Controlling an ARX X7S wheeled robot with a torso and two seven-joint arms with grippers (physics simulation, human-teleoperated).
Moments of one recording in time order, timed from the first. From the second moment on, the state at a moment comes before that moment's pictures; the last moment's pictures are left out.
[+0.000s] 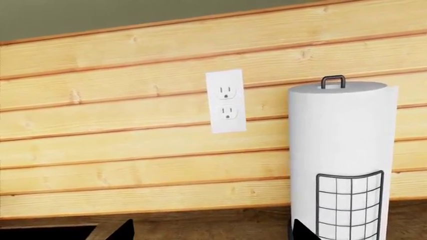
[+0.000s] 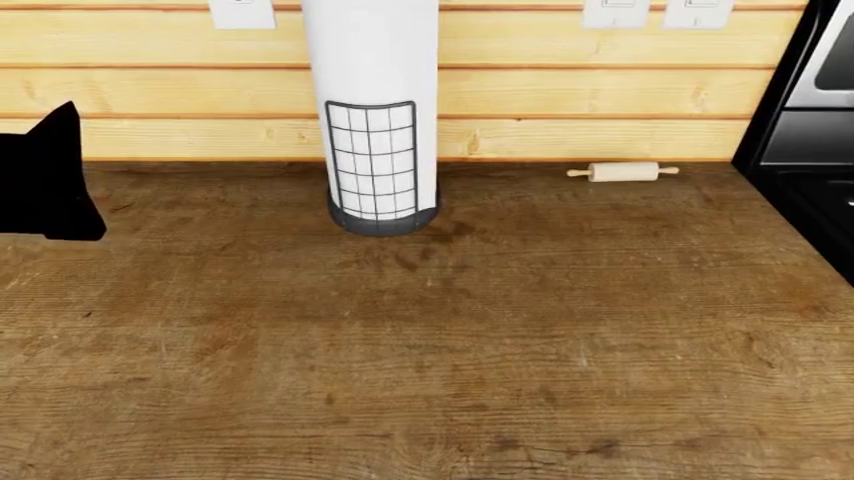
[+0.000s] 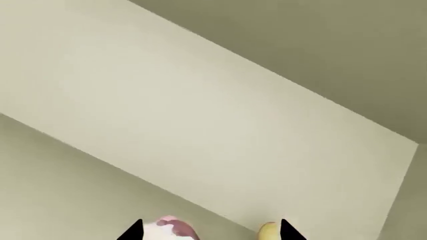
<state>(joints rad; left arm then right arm) -0.91 -1.08 -0.16 0.67 -1.91 -1.08 -1.05 2.18 0.10 -0.42 0.72 -0.07 0.99 -0.36</state>
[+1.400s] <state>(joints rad) -0.92 -1.09 -0.13 0.66 -1.91 -1.06 -1.05 2.35 0.27 -0.32 0.28 0.54 1.55 -0.08</state>
